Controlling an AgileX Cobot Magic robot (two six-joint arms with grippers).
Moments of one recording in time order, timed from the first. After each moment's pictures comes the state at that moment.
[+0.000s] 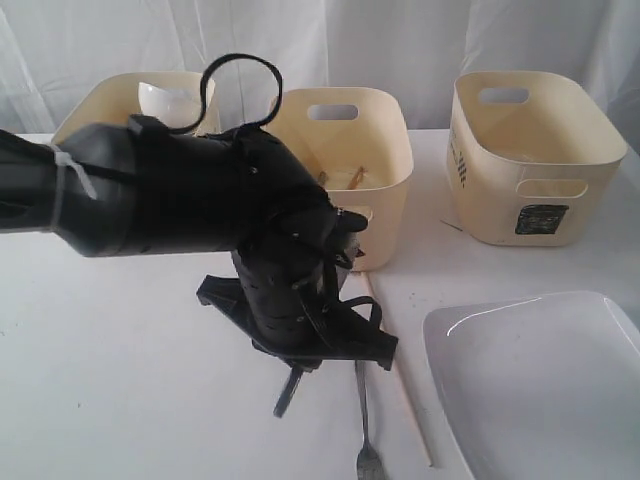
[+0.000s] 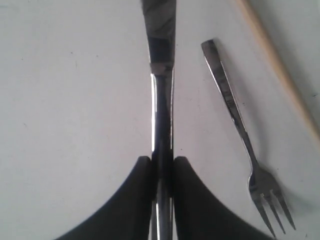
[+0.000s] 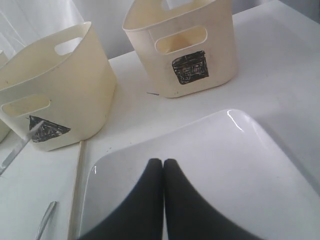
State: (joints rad) left arm -1.00 1.81 -1.31 0.16 0.90 -0.64; right arm -0.03 0.01 -0.01 0.01 0.34 0.34
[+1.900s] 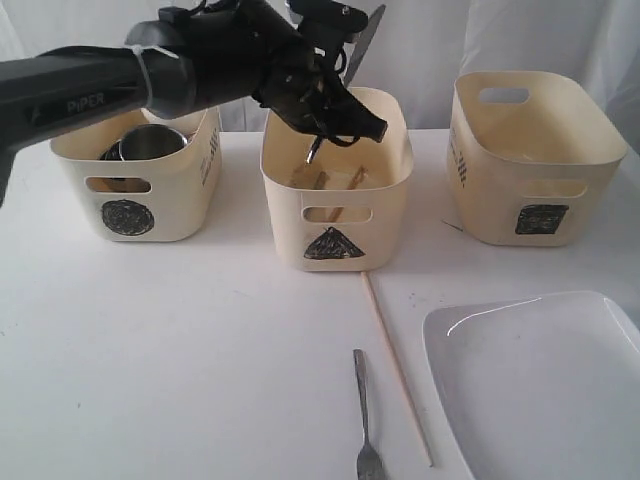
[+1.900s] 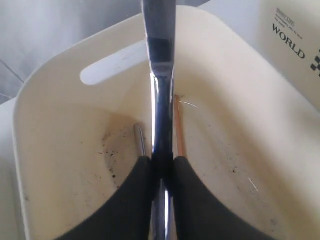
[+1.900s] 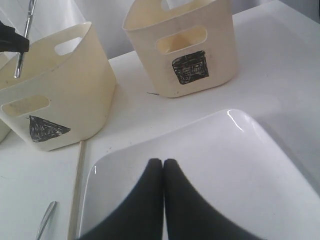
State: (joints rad) left arm -0.72 2.14 -1.95 0.43 0.60 -0.37; right arm -0.03 0.01 -0.01 0.01 0.34 0.34
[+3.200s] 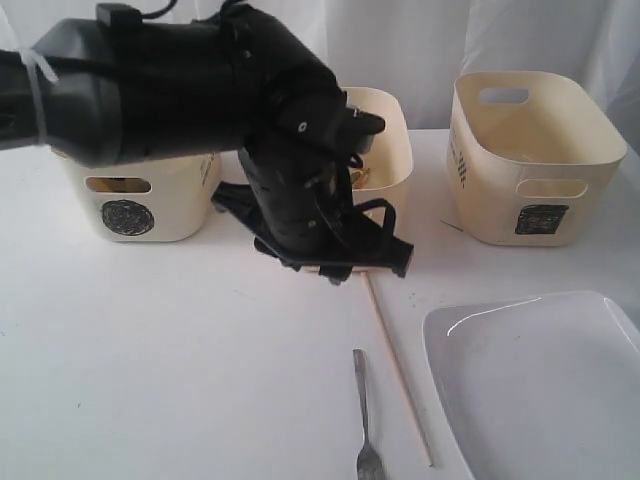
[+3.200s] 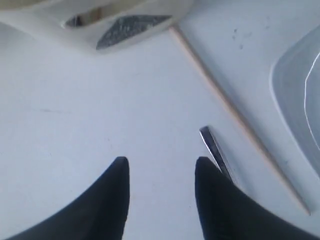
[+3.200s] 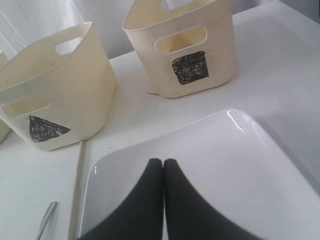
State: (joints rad) left arm -0.96 1.82 -1.53 0.23 0.99 -0.56; right arm -0.03 0.01 -0.01 0.01 0.34 0.34
